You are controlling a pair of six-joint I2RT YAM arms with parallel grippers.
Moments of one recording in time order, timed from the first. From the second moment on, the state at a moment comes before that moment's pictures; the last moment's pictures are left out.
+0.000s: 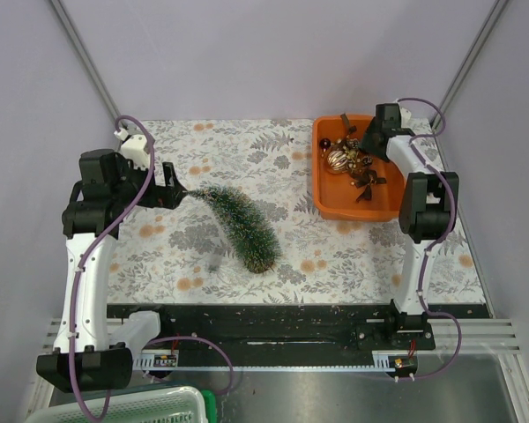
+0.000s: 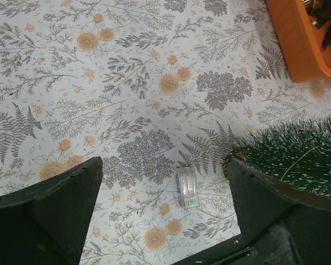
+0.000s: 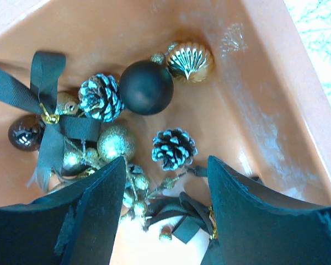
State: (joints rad) left arm 0.07 1.01 1.24 -0.83 0.43 0.05; right arm 0.02 2.15 1.77 -0.42 0.21 0.50
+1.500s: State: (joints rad) left arm 0.07 1.01 1.23 -0.82 0.43 0.05; right arm 0.05 2.16 1.74 -0.47 0.22 0.51
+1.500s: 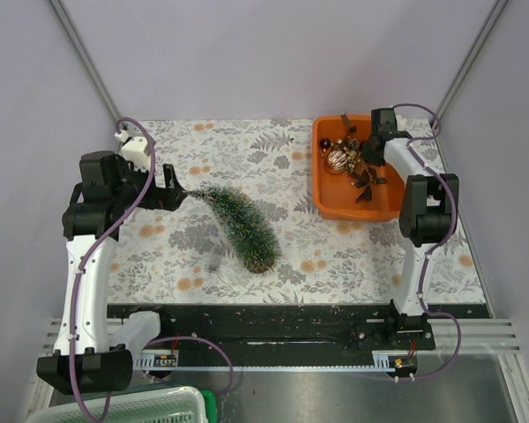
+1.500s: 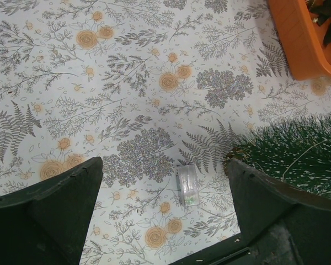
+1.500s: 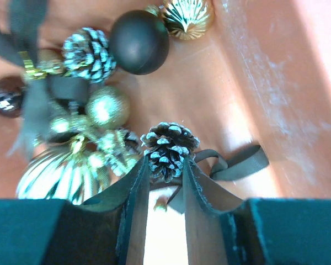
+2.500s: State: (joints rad) left arm 0.07 0.84 1.23 -0.89 0.48 0.05; right arm 0.16 1.47 1.13 -0.43 -0.01 0.55
